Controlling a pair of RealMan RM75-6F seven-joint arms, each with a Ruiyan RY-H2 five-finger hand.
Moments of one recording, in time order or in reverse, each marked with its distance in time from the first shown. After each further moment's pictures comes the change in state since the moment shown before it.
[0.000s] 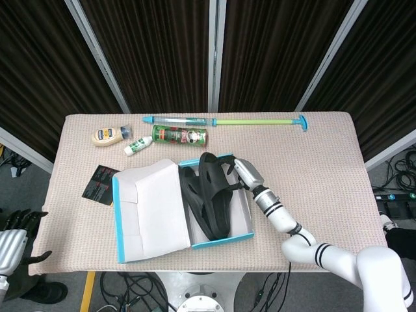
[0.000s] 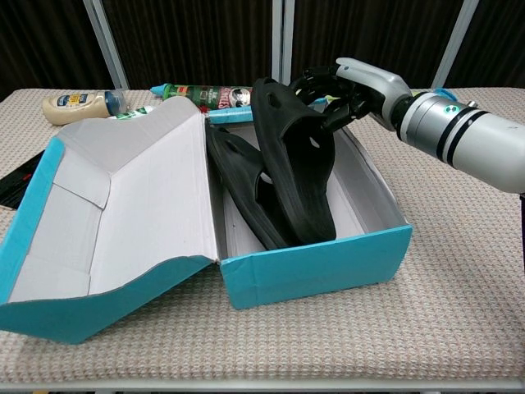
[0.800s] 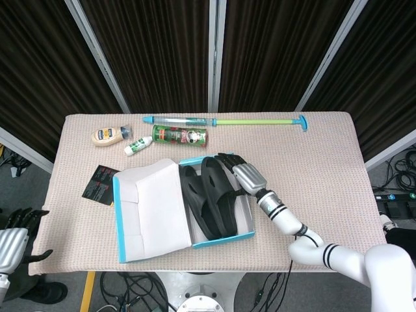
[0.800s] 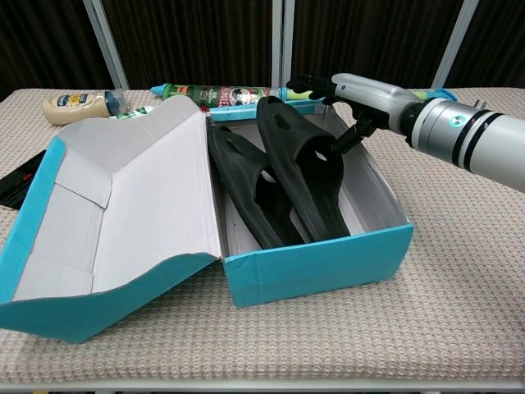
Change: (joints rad) left arm -0.008 0.001 -0.003 0.001 0.001 -0.006 -0.004; right arm -0.001 0.085 -0.056 -0.089 -0.012 -0.023 -0.288
